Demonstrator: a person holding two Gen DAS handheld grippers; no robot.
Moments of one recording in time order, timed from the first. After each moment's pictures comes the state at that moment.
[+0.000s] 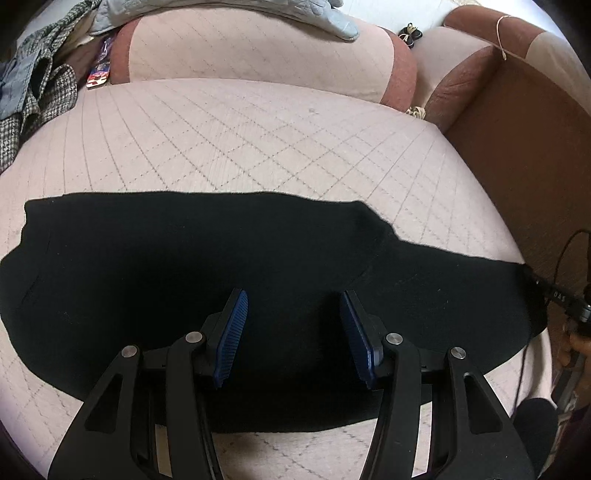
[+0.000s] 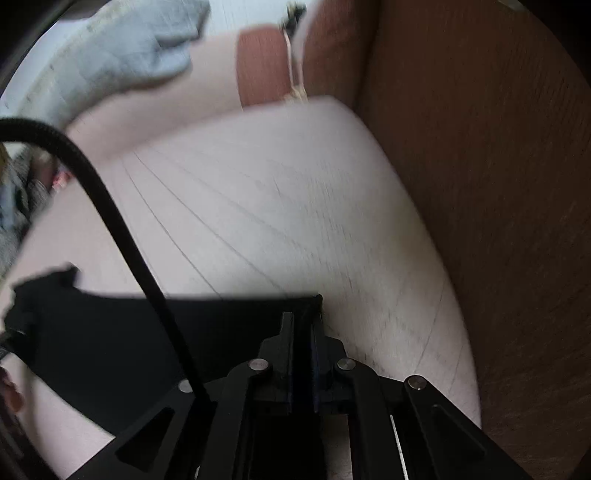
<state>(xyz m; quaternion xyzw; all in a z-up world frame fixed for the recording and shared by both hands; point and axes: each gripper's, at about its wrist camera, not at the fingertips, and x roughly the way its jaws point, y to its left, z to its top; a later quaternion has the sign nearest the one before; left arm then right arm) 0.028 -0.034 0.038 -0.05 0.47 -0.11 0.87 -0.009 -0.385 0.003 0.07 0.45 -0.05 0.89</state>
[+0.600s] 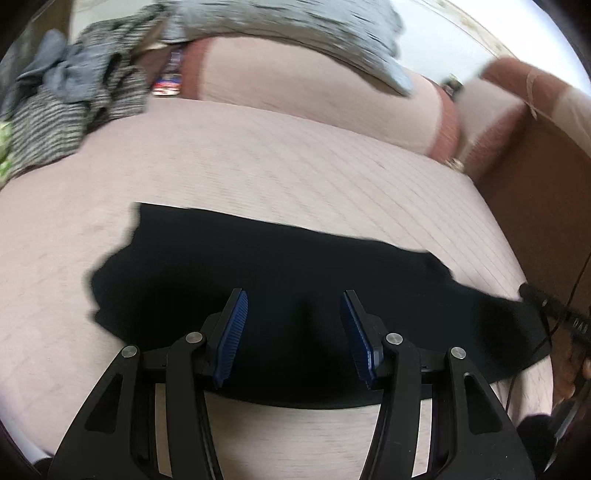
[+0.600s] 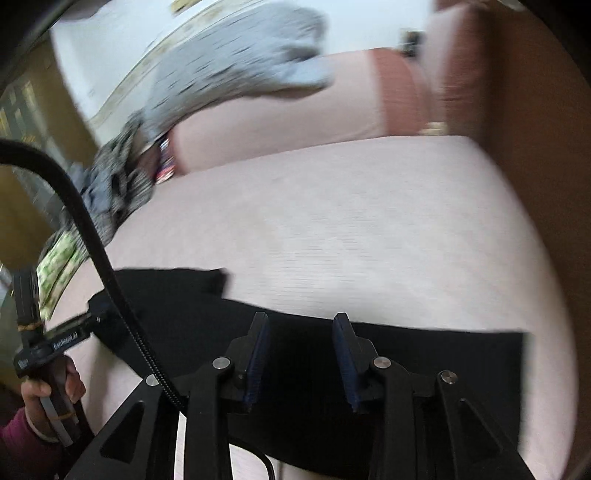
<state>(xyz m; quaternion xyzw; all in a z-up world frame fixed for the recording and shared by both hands) 0.010 0.067 0.071 -0.10 0.42 -0.03 0.90 0.016 -0.236 0.046 0.08 0.41 0.17 0.89</state>
